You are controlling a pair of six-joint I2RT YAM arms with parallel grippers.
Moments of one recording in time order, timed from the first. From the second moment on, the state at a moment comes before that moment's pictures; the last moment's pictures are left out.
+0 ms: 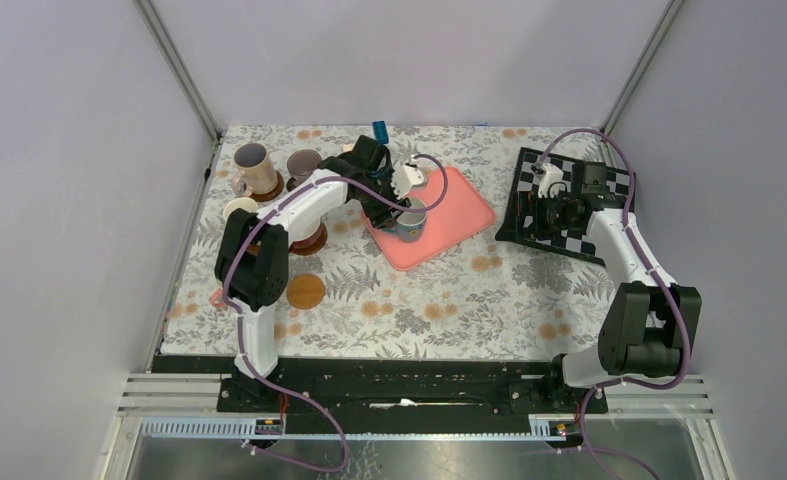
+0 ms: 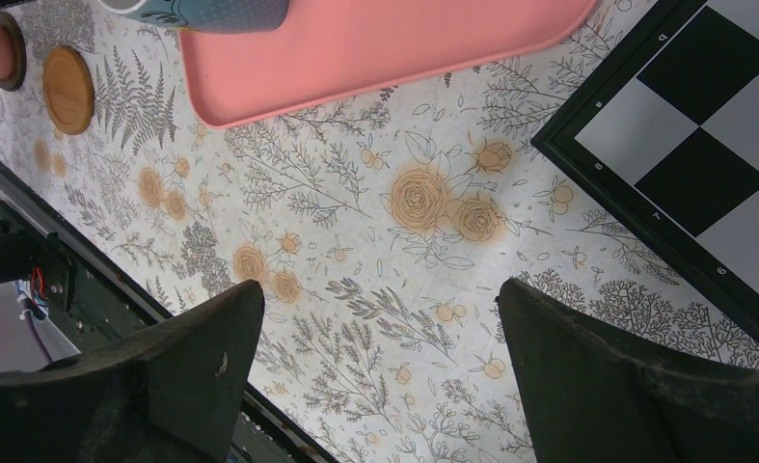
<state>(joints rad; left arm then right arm) -0.50 1.97 1.62 -0.68 0.36 0.63 -0.07 1.45 1.08 -0.68 -0.67 -0.13</state>
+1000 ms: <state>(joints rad) -0.52 1.95 1.50 -0.56 0.39 0.50 -0.07 1.45 1.07 -0.67 -0.67 -0.13</state>
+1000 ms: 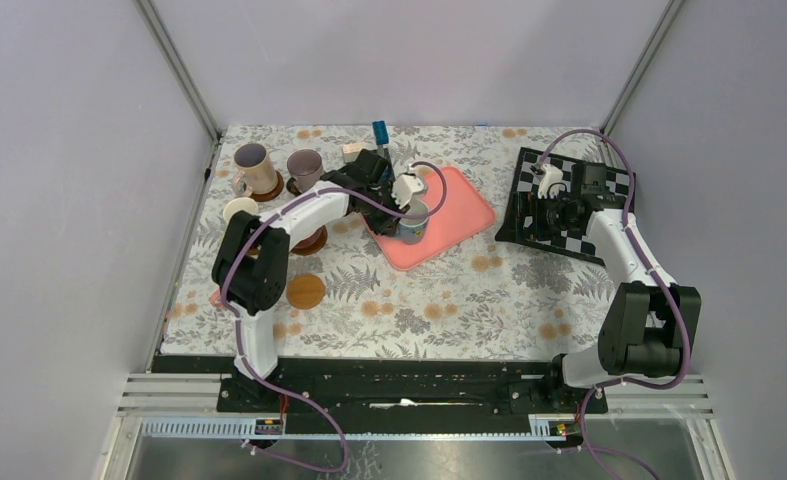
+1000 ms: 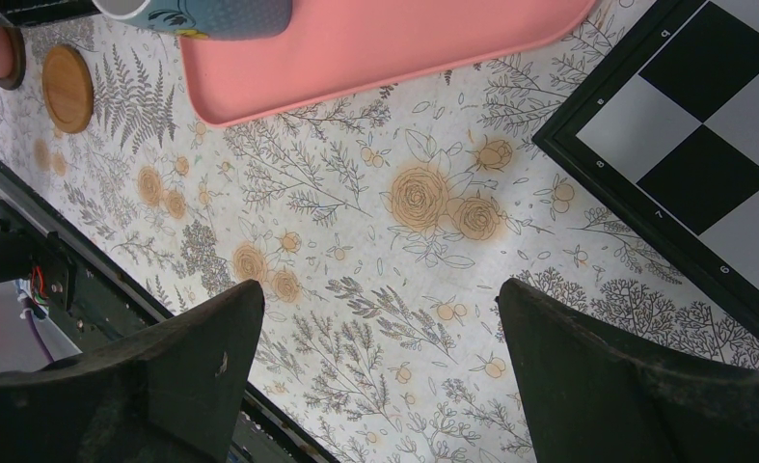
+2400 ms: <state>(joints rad) -0.20 1.11 0.91 -0.79 0.41 0.50 -0.07 1.45 1.07 -0.67 -0.68 -0.13</state>
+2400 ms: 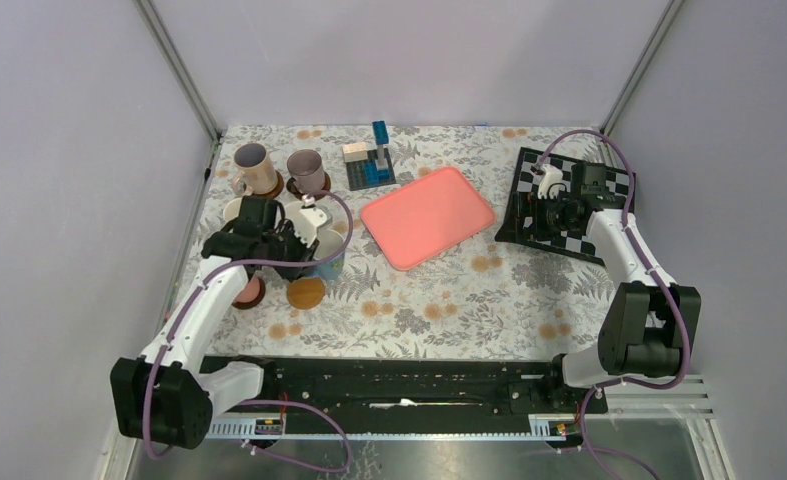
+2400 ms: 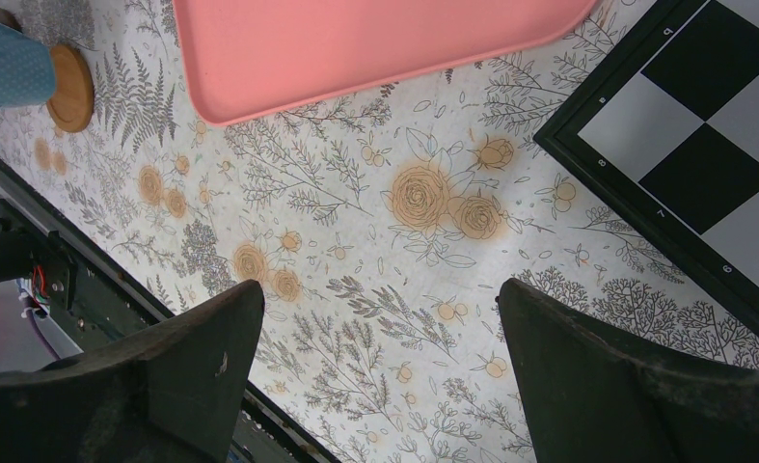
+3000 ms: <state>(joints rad) 0.02 1.03 0.82 -0.91 0.42 0.69 -0.07 1.45 1.07 -0.67 -0.68 -0.13</state>
